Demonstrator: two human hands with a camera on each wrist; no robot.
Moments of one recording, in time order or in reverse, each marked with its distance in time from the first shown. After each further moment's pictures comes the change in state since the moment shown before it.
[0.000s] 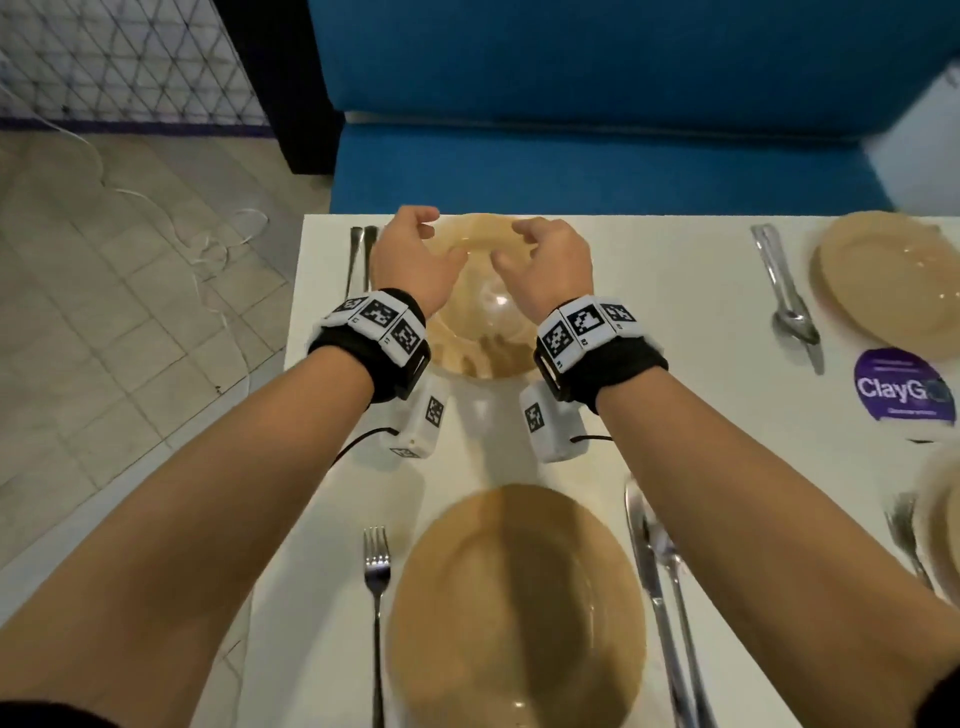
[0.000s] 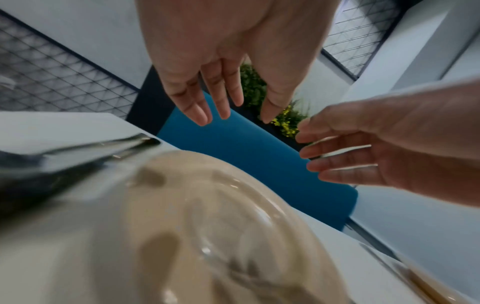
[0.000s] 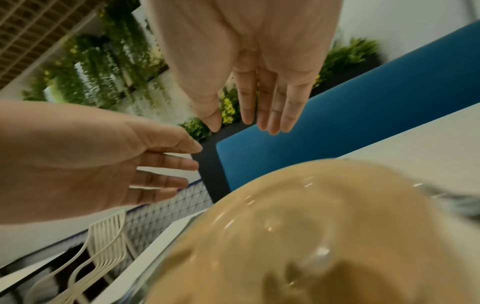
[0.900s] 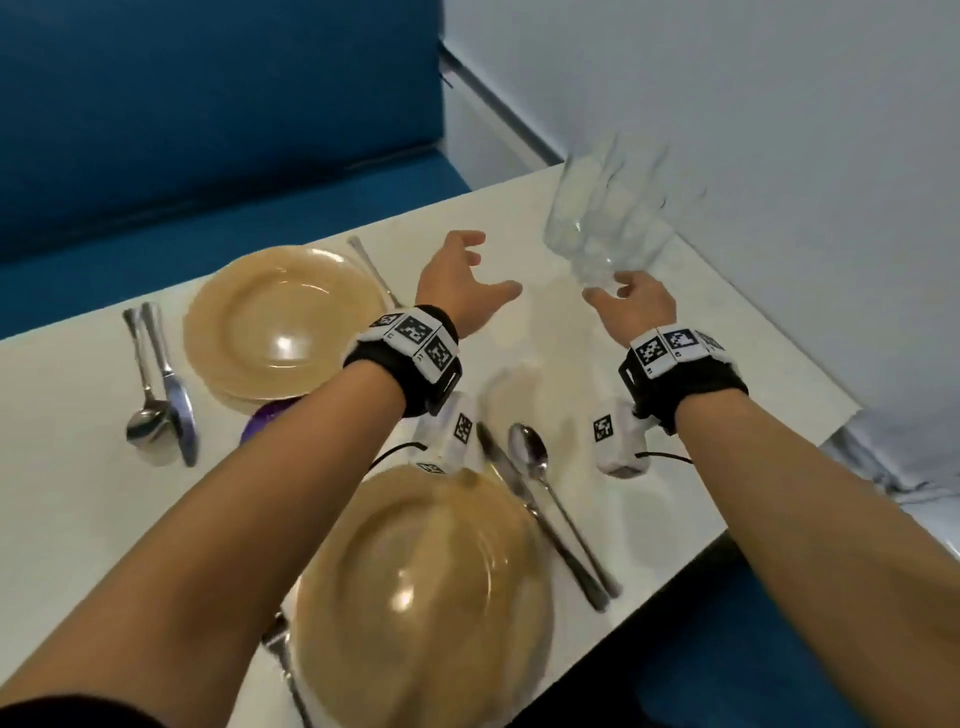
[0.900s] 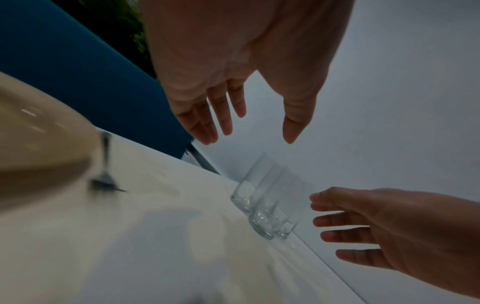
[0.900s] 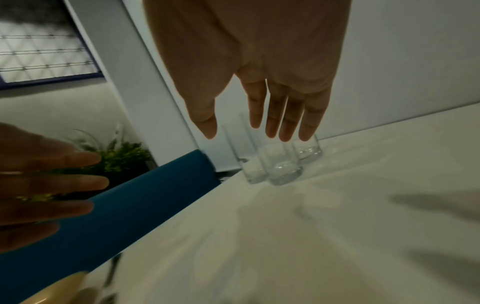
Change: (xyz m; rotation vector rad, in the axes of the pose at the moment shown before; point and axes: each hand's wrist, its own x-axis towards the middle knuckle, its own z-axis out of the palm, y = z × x) left_hand -0.241 0.368 0.595 0.001 -0.645 0.309; right_hand -0.061 0.613 -0.497 0.115 0.414 0.681
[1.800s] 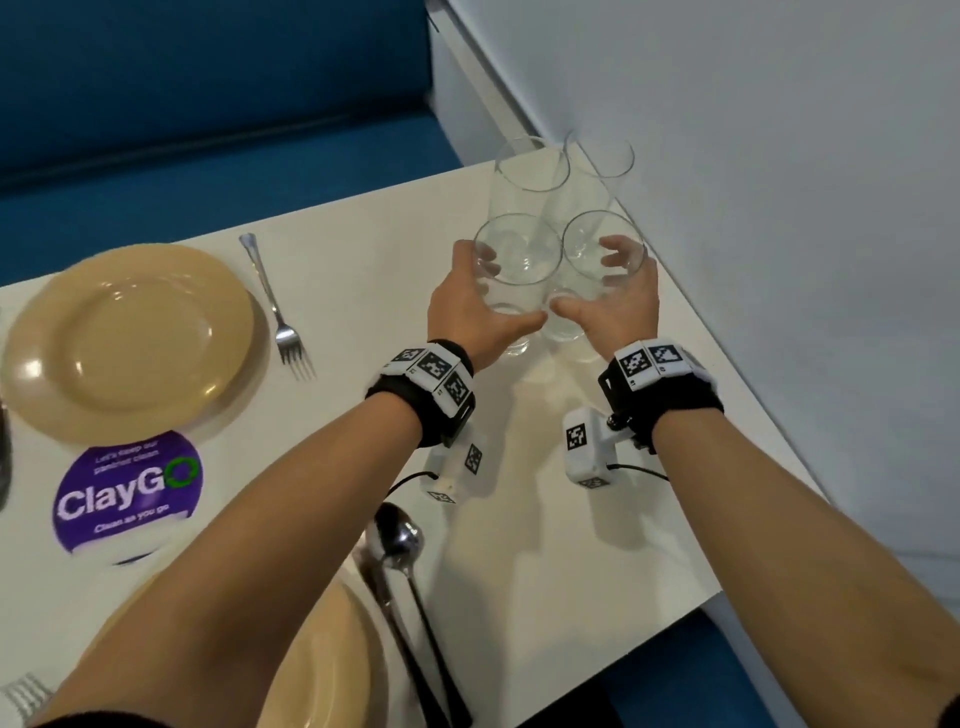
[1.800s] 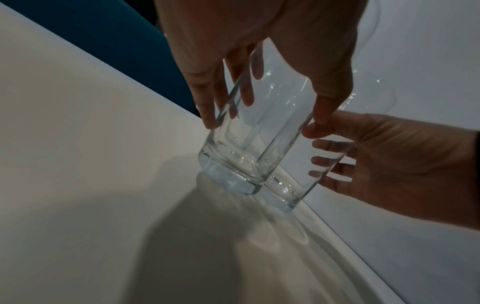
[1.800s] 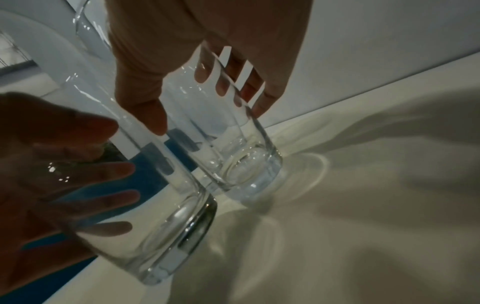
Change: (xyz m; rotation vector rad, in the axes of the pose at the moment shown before) left_hand 0.086 0.030 0.144 -0.051 0.141 0.002; right_hand 0.138 0.047 -0.025 0.369 -0.024 -0.227
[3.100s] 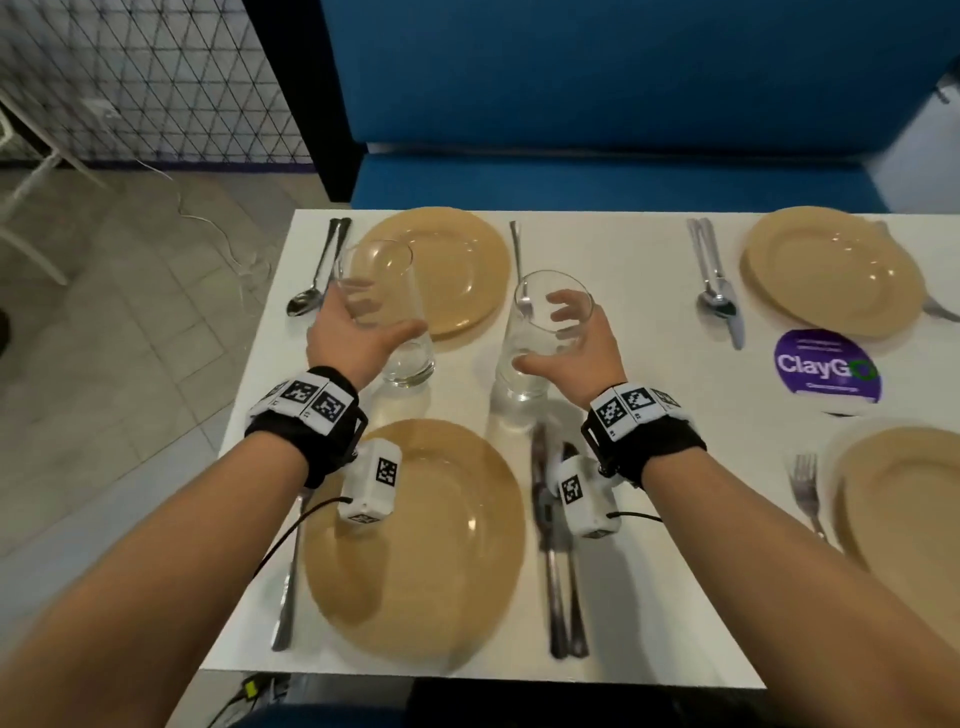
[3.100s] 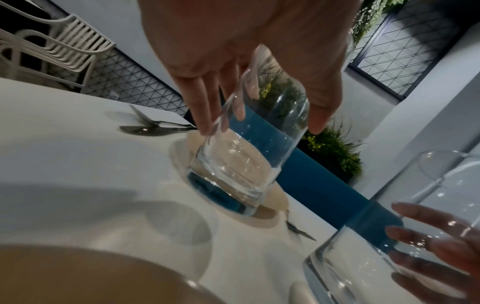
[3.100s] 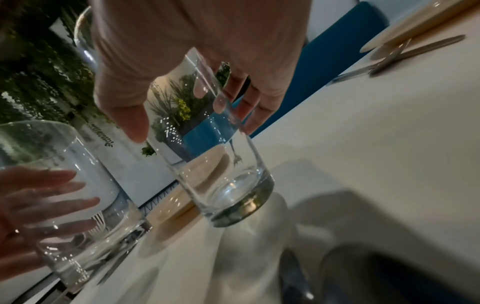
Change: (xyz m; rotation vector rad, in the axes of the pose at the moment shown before) left_hand -0.376 -0.322 -0.705 -0.016 0.677 -0.407; right_hand -0.542 -0.247 0.490 0.075 -0.687 -0.206
